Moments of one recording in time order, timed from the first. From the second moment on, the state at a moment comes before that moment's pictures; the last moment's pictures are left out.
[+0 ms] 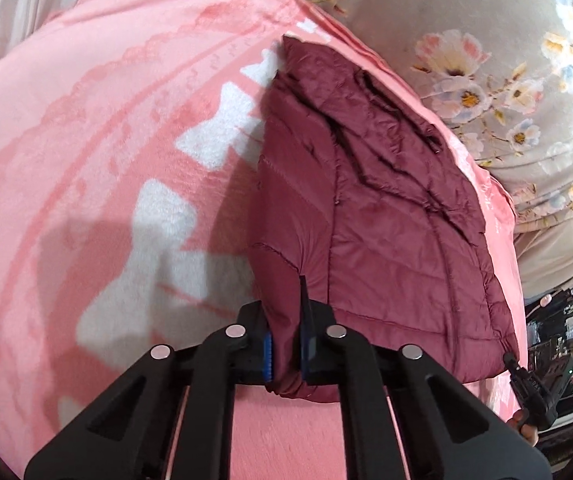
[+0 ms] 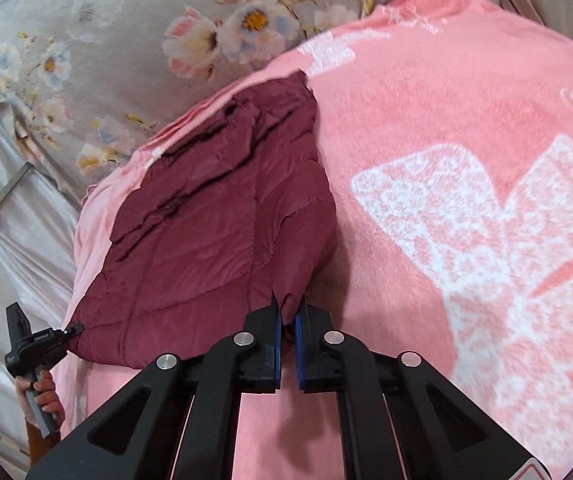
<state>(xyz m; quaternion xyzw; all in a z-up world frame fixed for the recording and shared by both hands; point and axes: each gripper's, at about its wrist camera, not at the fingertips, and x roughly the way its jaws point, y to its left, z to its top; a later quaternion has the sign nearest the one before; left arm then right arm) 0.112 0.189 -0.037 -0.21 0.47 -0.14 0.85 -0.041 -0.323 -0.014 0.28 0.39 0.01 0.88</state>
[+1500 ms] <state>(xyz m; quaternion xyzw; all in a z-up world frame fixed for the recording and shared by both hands) 0.083 0.217 0.063 -0.19 0.38 -0.11 0.90 -0.049 -0.328 0.084 0.29 0.28 0.03 0.91</state>
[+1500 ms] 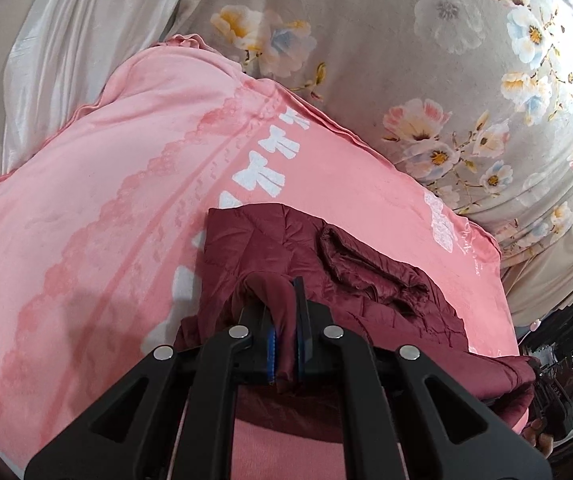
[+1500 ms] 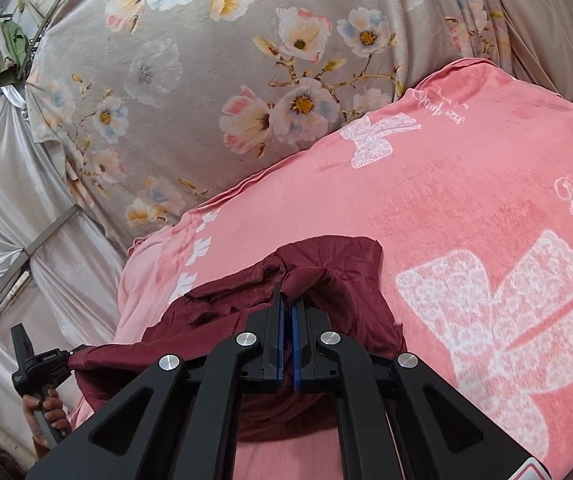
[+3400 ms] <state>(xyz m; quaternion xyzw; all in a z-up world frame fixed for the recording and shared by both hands) 0.218 0.156 0.076 -0.13 0.30 -0.11 0.94 0.111 -0.277 0.067 0.18 0.30 0.02 0.94</state>
